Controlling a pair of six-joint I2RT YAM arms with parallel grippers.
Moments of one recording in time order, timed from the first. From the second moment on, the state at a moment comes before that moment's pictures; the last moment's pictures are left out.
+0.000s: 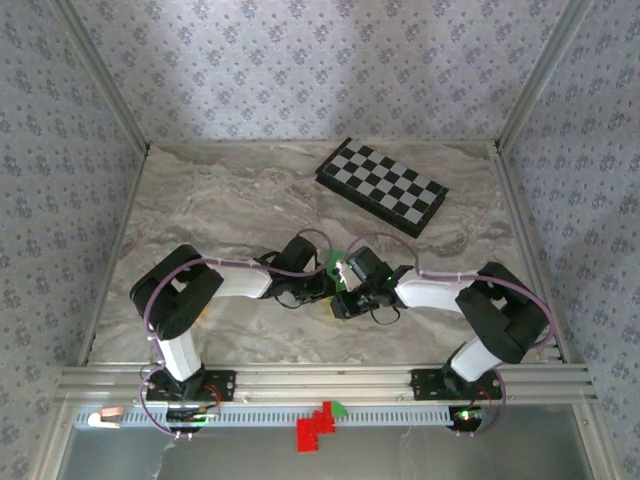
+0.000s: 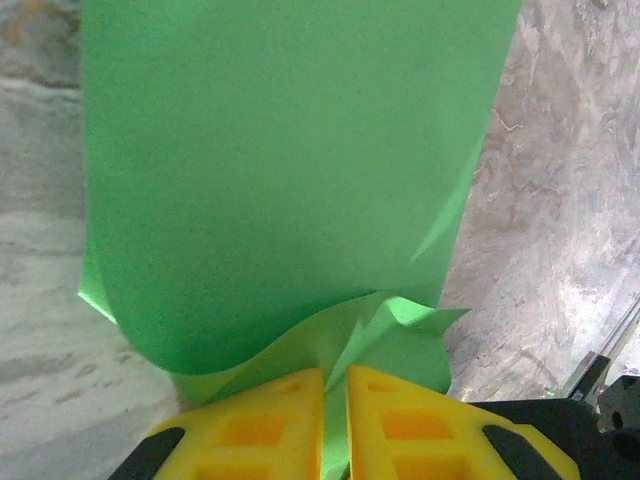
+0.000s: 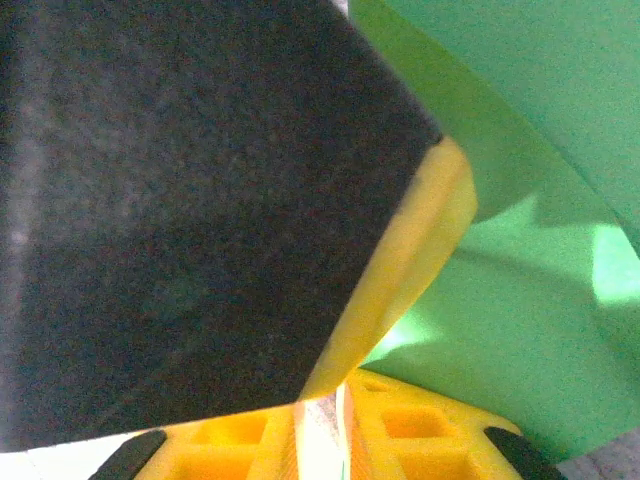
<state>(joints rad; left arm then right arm) -0.82 1.77 0.79 0.07 0.42 -0.97 0.77 1.55 0.64 -0.15 -0.42 0.40</state>
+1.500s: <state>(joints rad) -0.81 1.79 0.80 0.06 0.44 -0.92 0.75 1.43 0.61 -0.18 -0.51 0.53</state>
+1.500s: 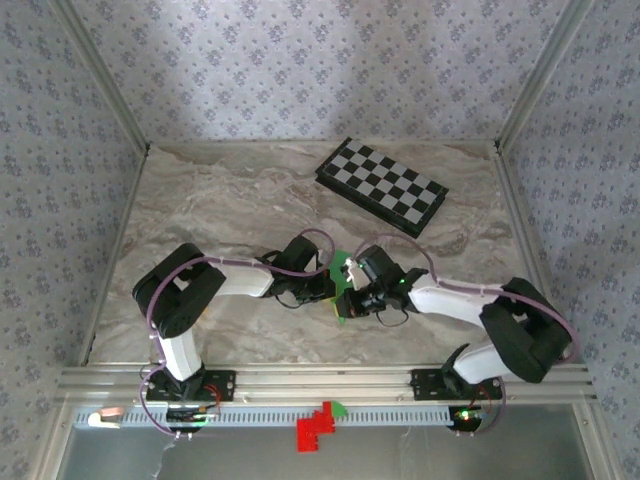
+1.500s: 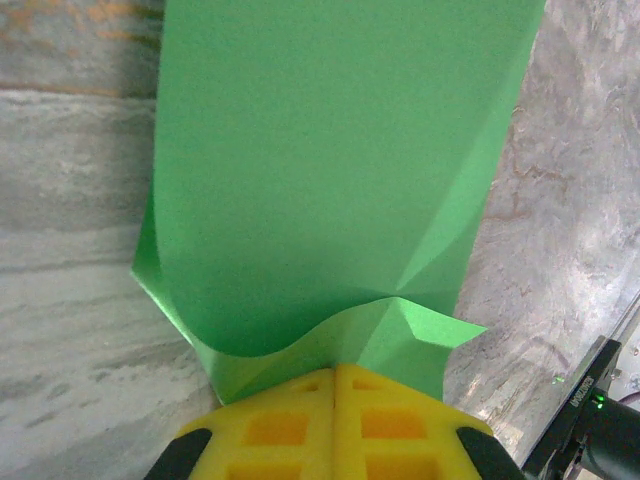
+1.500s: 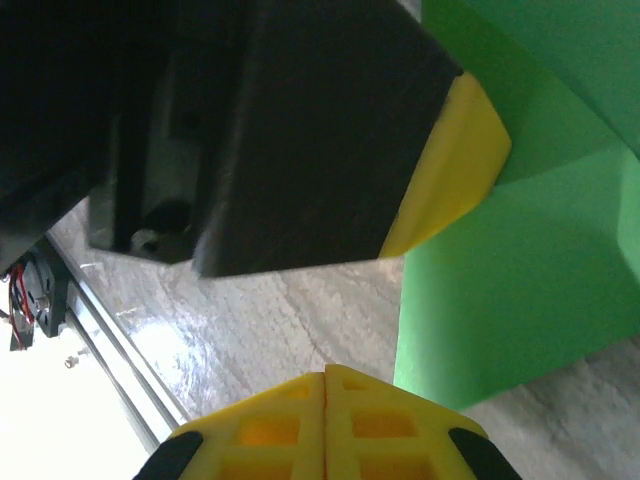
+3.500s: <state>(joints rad) -0.82 1.79 0.81 0.05 0.43 -0.92 0.64 1.56 0.60 -0.08 -0.57 0.58</state>
